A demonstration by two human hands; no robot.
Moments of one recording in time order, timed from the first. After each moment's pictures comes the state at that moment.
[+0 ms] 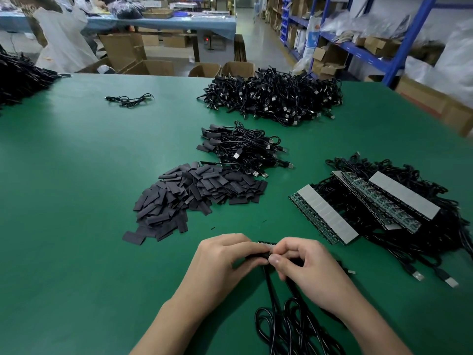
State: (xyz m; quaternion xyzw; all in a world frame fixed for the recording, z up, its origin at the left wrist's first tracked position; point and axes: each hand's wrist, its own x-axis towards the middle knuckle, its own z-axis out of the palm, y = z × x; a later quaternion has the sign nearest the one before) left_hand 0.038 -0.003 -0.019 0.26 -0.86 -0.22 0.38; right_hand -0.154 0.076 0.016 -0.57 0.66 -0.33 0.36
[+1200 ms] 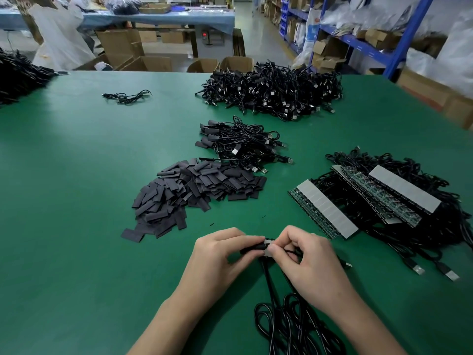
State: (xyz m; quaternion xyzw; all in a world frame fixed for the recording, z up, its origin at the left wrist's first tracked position) left_hand 0.037 0.002 -0.016 0.30 -0.83 -0.25 0.39; right_hand -0.149 0.077 0.007 -0.61 0.65 -0.39 0.22
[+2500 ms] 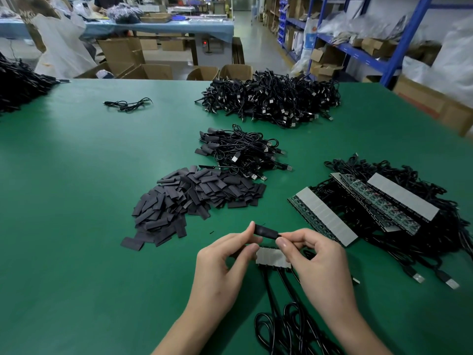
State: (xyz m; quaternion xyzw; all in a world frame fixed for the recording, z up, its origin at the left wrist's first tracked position) left_hand 0.024 0.016 -0.017 0.37 -0.71 -0.38 0.46; right_hand -0.145 0.075 0.002 -0.46 0.68 -0.52 0.22
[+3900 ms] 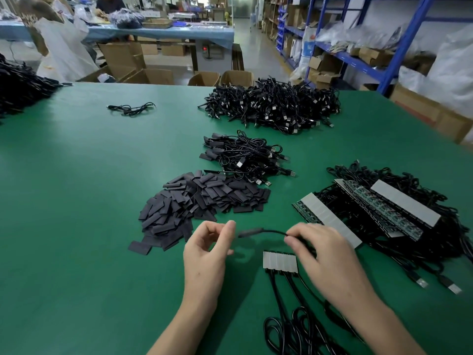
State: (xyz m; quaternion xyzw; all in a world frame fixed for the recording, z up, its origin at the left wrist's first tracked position) left_hand 0.034 -0.006 -0.014 0.43 -0.49 -0.52 0.55; right_hand -0.161 0.065 0.022 -0.66 0.69 -0.29 0.05
